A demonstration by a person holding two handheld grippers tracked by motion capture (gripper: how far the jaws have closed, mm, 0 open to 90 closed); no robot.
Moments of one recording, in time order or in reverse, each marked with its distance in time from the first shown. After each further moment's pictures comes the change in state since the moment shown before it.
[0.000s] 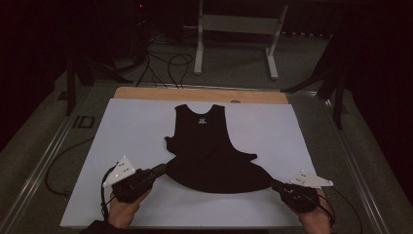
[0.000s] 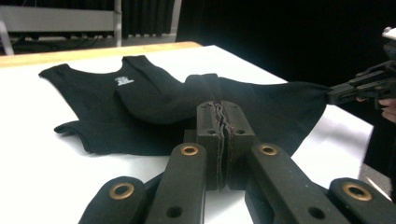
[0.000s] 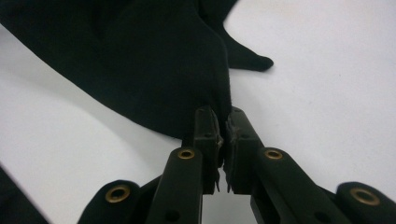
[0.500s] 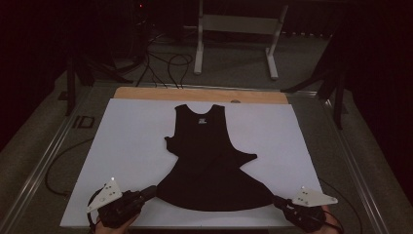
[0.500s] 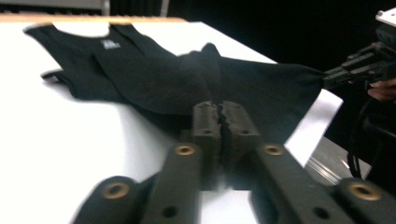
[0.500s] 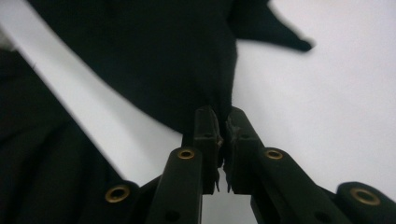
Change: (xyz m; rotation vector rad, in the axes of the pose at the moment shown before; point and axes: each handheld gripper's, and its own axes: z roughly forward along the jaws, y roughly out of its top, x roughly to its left) left arm -0.010 -0.035 -0.030 0.082 -0.035 -0.050; right arm 0.019 -0.020 -0.020 0.071 0.097 -0.142
